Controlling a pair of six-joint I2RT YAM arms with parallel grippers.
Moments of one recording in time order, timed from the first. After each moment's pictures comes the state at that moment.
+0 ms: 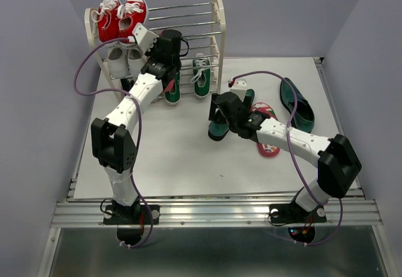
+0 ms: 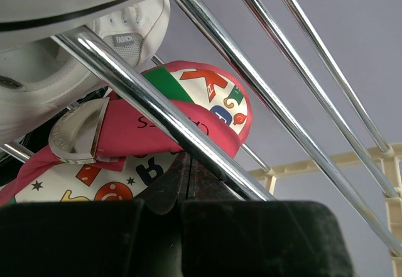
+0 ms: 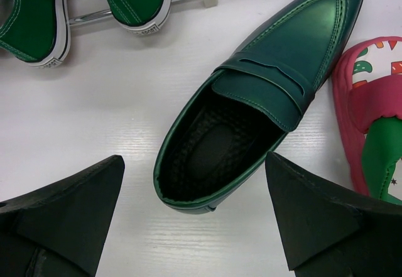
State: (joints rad) left arm -0.42 1.82 1.79 -0.27 -0.80 -1.01; right arm 0.81 1.57 1.18 -0.25 0.61 0.60
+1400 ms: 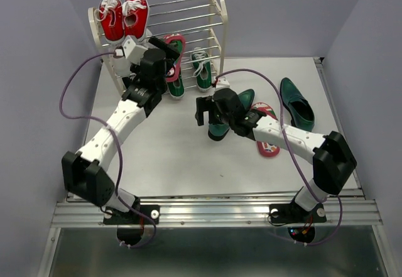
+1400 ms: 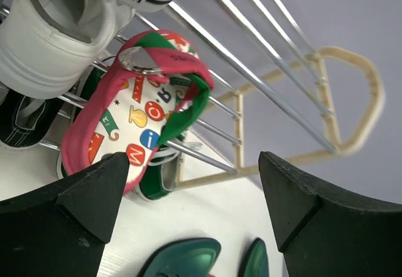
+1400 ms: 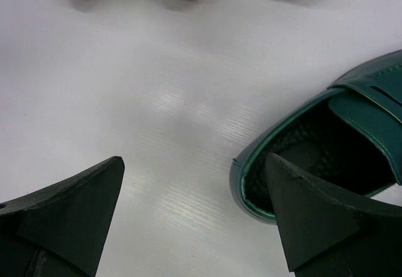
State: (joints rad) left arm -0.45 1.54 1.46 -0.12 -0.62 -0.97; right arm 0.81 1.61 1.21 -0.15 0.27 0.42
